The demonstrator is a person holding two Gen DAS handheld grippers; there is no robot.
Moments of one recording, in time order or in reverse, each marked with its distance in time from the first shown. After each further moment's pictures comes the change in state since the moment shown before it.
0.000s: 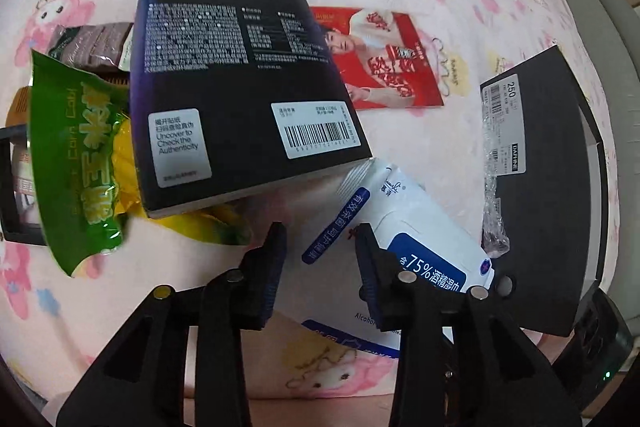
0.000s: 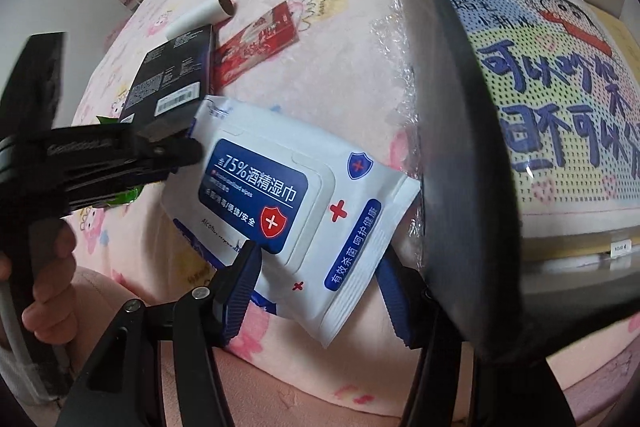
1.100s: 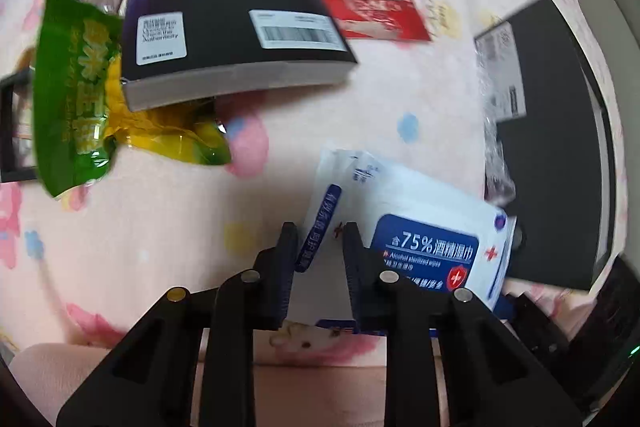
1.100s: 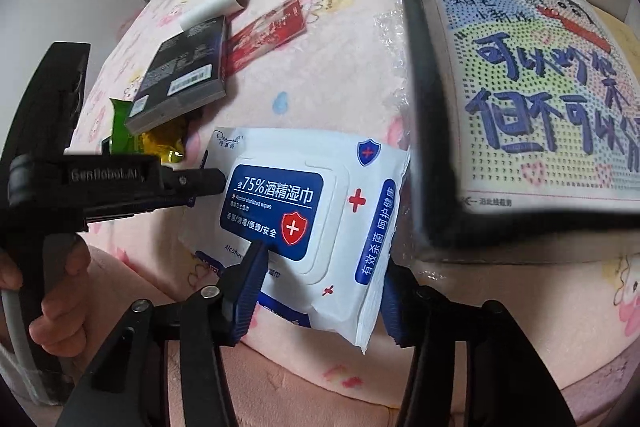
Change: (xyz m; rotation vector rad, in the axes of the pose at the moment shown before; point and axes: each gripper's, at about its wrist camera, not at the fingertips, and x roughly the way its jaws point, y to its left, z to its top) left arm 0.001 -0.024 -0.049 0.038 0.042 0.047; right arm 0.000 0.006 -0.002 -0.040 0.014 0.035
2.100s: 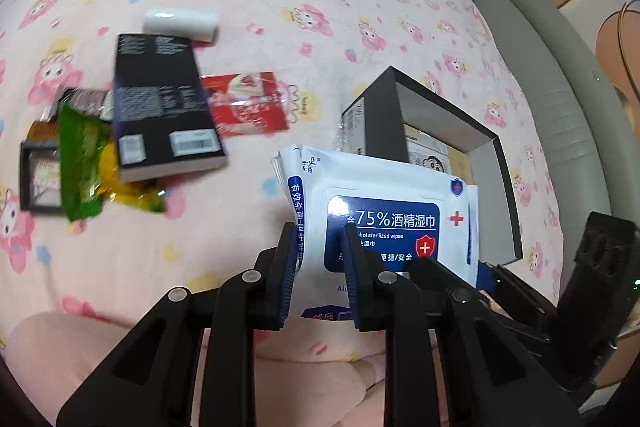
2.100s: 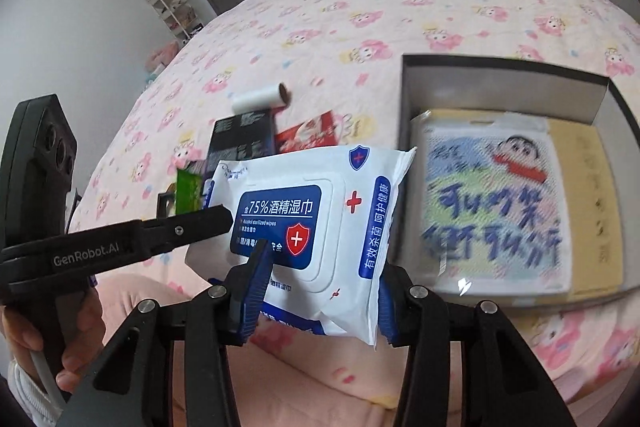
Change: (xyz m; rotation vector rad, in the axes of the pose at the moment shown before) left arm -0.100 -0.039 -0.001 0.066 -0.233 -0.234; right arm -0.121 0.006 0.036 -0.087 -0.200 0.017
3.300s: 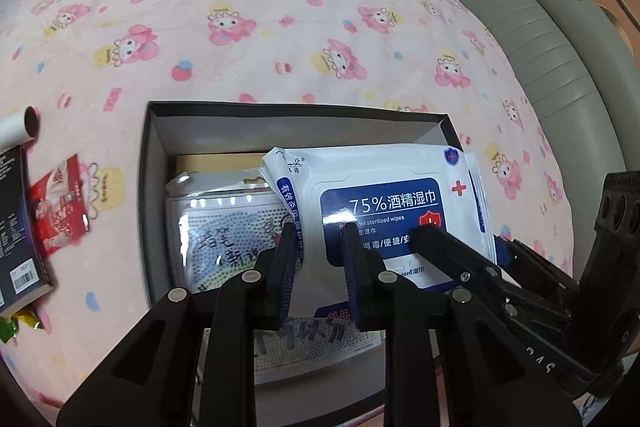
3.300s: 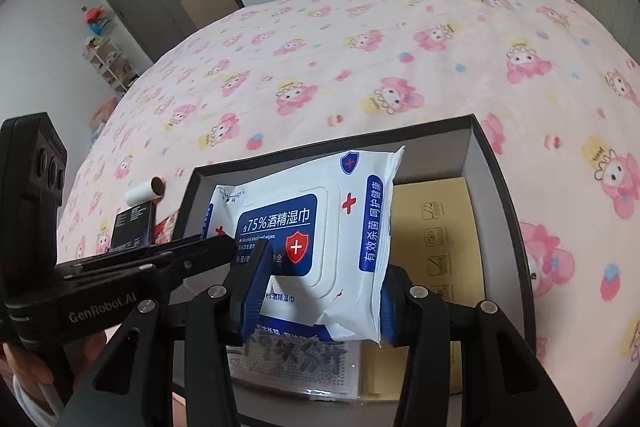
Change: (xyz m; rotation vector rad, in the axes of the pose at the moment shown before) left arm 0.124 -0.180 0.063 0.228 0.094 -0.013; right arm -0.041 -0.186 0.078 0.166 -0.075 -0.147
